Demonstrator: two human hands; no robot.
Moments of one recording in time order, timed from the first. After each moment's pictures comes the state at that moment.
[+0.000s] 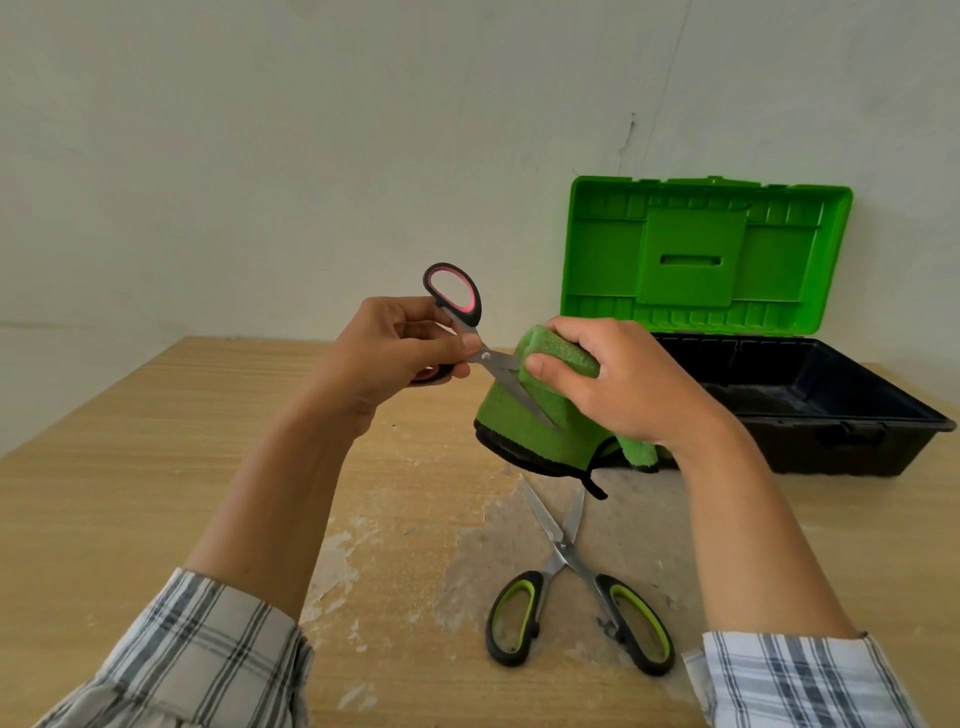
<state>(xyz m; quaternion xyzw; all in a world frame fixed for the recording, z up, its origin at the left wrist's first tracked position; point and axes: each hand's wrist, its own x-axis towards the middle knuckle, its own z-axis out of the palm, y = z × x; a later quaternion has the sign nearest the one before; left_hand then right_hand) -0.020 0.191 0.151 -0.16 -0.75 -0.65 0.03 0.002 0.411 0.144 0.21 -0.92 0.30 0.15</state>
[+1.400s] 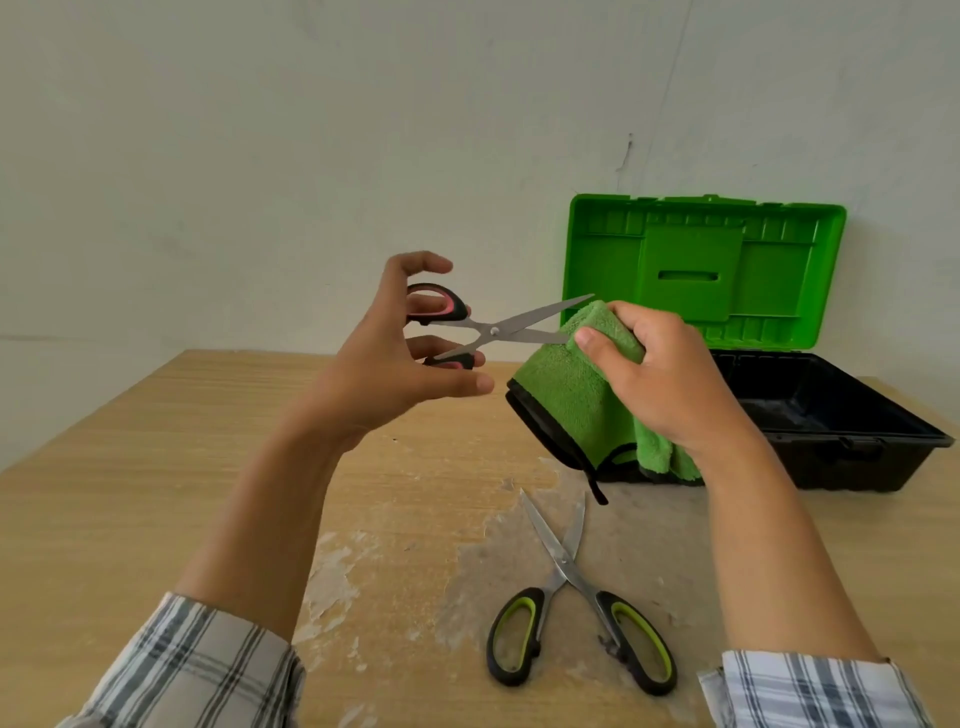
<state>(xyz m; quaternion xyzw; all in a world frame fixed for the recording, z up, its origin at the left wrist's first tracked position) -0.017 0.185 0.156 -0.26 -0.73 -0.63 0.05 0.003 0.427 0.148 0.12 -0.88 0.39 0.26</state>
